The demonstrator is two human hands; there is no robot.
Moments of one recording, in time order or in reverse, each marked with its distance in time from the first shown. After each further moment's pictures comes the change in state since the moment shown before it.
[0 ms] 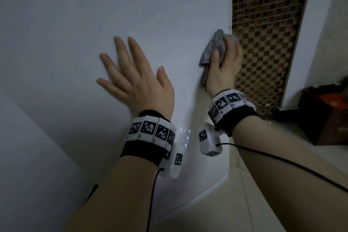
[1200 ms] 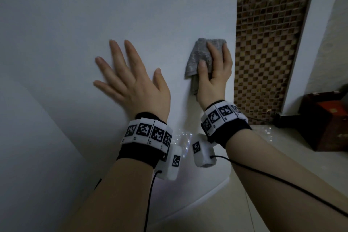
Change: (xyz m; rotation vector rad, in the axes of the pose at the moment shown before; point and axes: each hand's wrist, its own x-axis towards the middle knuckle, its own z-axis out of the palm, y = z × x) left_hand 0.010 -0.026 -0.015 -0.029 0.016 -0.032; right_hand -0.034 -0.023 0.020 0.111 -0.067 -0.101
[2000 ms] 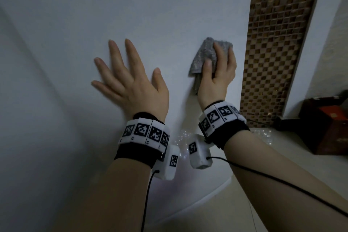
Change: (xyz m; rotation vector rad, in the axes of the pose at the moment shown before) left_hand 0.009 -0.031 -0.013 -0.024 0.032 -0.031; right_hand -0.015 -0.028 0.021 0.002 0.058 0.072
